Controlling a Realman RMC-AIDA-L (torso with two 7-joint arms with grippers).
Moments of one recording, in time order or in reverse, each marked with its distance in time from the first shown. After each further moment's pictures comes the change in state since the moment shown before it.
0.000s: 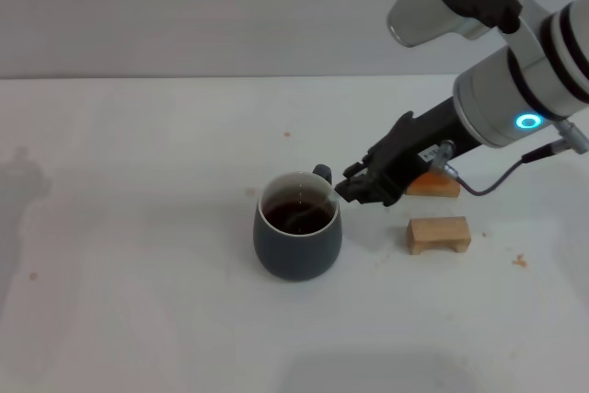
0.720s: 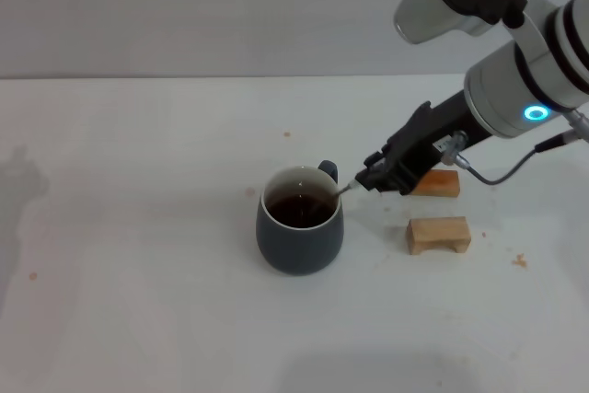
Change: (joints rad) left arm 0.002 -0.001 -0.008 0.000 0.000 0.011 0.000; right arm 0.009 -0.008 0.008 -0.013 -0.067 -0.010 0.000
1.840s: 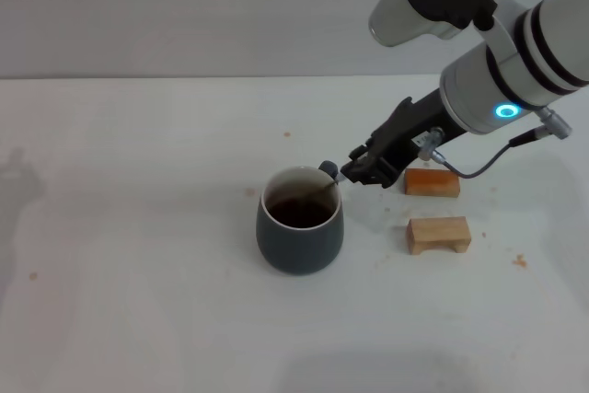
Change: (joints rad) left arm 0.024 -0.010 -0.001 0.000 0.000 0.077 -0.001; right arm 0.045 -0.003 -0.037 -0.108 0.003 -0.109 -0.017
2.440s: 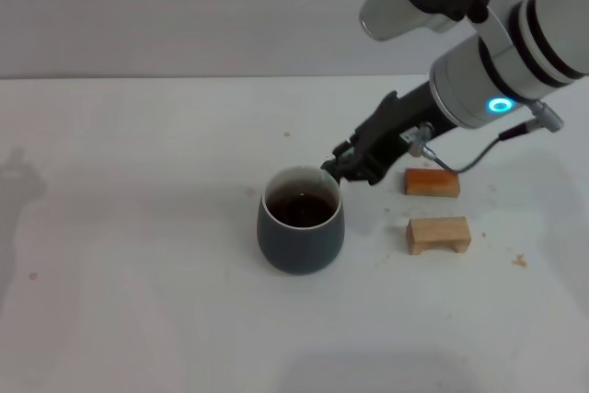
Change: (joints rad) left arm -0.002 -0.003 -0.006 0.000 0.000 0.000 0.001; right arm 0.013 0.003 0.000 0.021 0.036 0.001 -0.022
